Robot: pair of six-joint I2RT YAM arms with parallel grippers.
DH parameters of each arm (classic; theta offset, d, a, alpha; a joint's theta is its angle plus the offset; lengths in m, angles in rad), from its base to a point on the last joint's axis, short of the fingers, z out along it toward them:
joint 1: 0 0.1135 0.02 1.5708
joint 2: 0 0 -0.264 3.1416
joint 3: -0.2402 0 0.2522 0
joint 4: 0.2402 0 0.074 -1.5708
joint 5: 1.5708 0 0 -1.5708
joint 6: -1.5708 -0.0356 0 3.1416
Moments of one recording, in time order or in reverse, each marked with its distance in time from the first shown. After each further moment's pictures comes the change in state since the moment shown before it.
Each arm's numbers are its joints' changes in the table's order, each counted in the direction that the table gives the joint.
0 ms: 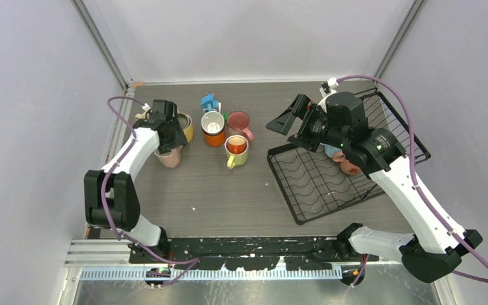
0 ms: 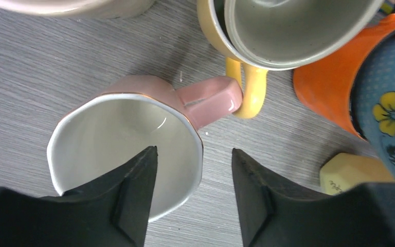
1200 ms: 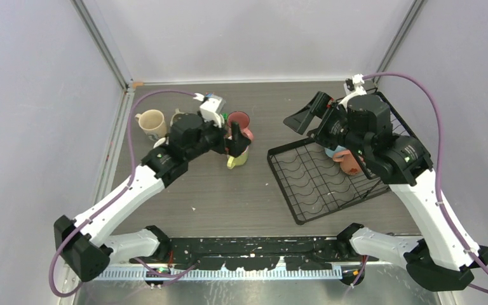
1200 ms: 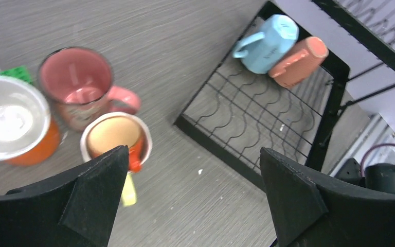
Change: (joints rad) left arm -0.531 0.438 0.106 -0.402 0.244 -0.188; right arm 0.000 0.066 -0.098 0.112 0.157 0.079
